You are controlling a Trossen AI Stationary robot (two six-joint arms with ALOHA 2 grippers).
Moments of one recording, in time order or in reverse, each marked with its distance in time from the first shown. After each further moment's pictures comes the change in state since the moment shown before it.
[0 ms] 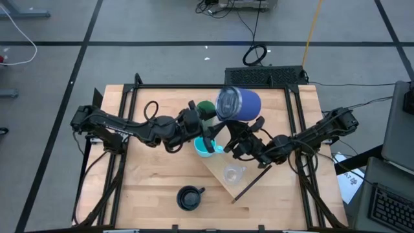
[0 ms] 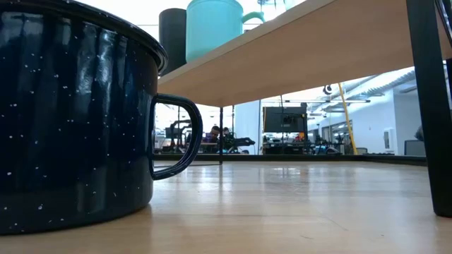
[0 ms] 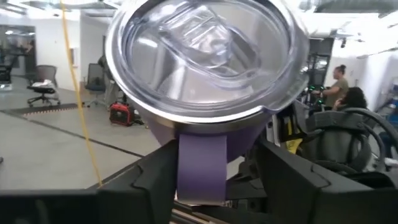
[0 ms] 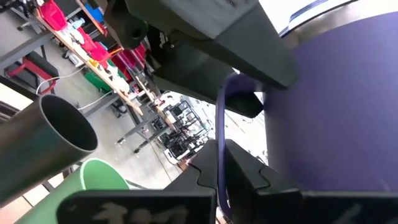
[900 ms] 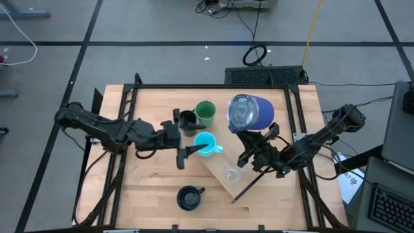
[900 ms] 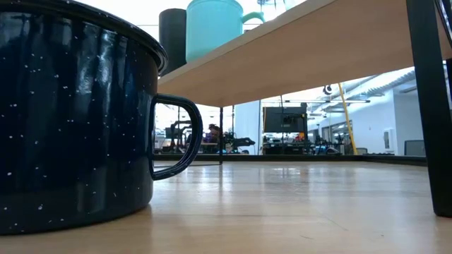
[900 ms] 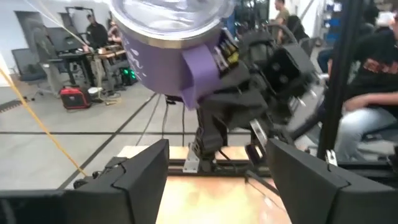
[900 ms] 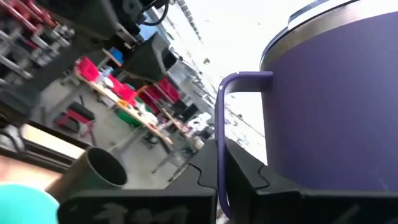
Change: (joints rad) left arm -0.136 -0.226 0.001 -0.491 0.108 0.057; right arm 0.182 -0.132 -0.001 -0.071 0.028 0.079
